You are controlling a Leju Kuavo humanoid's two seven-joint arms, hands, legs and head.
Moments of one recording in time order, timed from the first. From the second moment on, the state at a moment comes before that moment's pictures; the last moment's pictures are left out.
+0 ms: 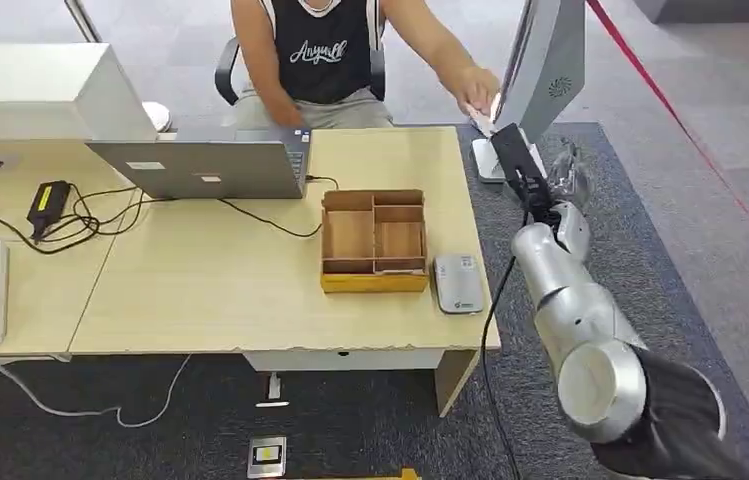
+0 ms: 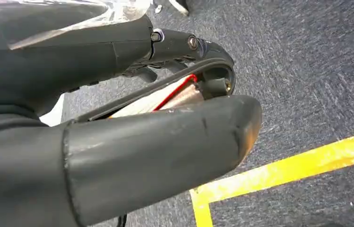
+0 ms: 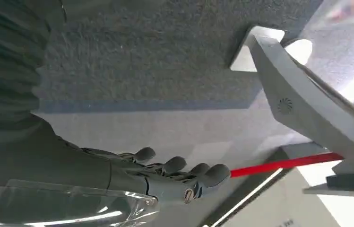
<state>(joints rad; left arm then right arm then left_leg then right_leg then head) -0.14 0.01 -1.25 -0.25 0.48 0.61 0.20 -0.98 0.03 -0.37 -0.35 1.20 -0.50 0.18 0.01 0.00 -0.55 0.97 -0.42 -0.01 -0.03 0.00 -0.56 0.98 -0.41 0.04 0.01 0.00</state>
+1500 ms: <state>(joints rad) -0.15 0.02 -1.26 -0.24 0.47 0.59 0.22 -0.95 0.01 0.43 -0.57 0.97 -0.51 0.33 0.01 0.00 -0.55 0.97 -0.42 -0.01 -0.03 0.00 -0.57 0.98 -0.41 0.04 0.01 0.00</state>
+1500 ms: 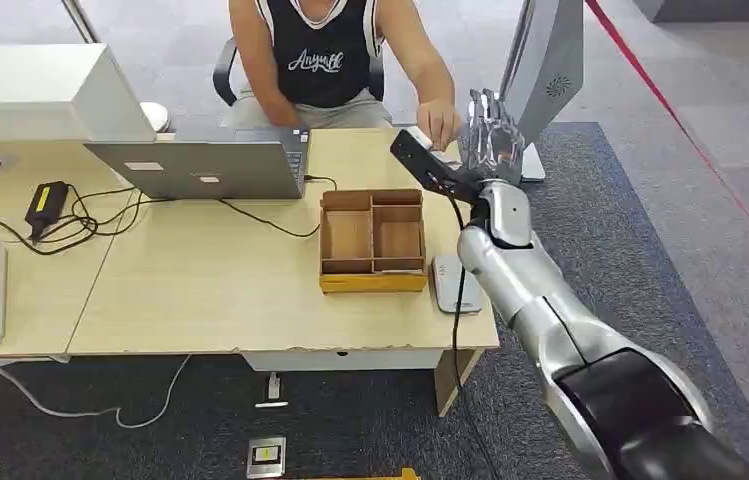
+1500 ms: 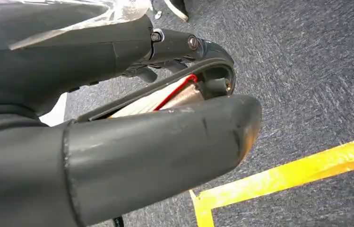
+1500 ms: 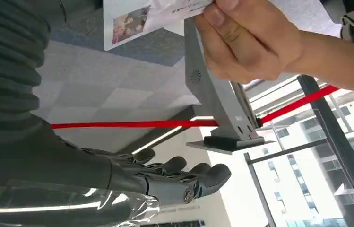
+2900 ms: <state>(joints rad) -0.16 0.02 -1.29 -0.24 0.44 0.57 0.23 -0.91 -0.10 0.70 -0.72 0.80 -0.48 0.45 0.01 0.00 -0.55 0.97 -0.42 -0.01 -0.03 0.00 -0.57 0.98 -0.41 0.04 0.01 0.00</state>
